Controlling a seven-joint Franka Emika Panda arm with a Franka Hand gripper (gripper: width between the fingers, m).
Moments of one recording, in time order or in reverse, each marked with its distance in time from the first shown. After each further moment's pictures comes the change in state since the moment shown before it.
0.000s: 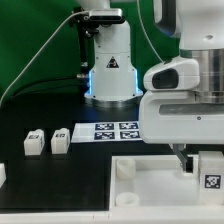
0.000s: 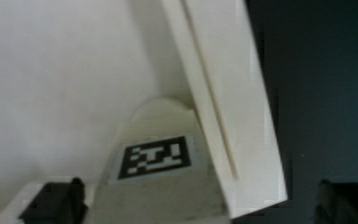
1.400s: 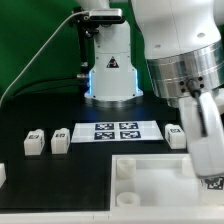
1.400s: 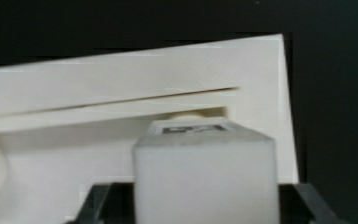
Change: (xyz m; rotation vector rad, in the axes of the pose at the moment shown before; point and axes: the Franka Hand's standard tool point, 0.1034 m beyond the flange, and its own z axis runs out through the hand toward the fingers) arm 0.003 0.016 -0.001 0.104 -0.164 1.587
